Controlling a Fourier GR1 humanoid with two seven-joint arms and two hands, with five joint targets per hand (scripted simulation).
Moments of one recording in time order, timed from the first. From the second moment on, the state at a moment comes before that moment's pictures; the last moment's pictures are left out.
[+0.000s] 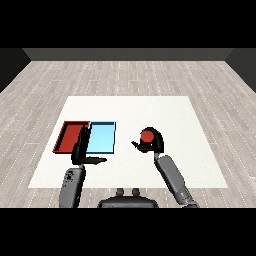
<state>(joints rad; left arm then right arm) -0.02 0.03 -0.01 -1.63 0.01 -0.04 -0.39 -0.29 -0.07 0.29 -1.40 -0.12 -0.39 -0.16</state>
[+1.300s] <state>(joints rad) -0.17 0.00 -0.33 -1.61 0.06 0.04 -0.17 -0.40 0.00 0.29 -1.59 -0.02 -0.44 -0.13</state>
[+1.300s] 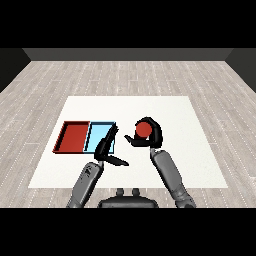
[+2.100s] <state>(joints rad) -0.31 0.00 -0.50 -1.36 0.22 0.18 -0.21 -0.39 0.00 0.35 -1.61 -0.01 -0.45 -0.14</state>
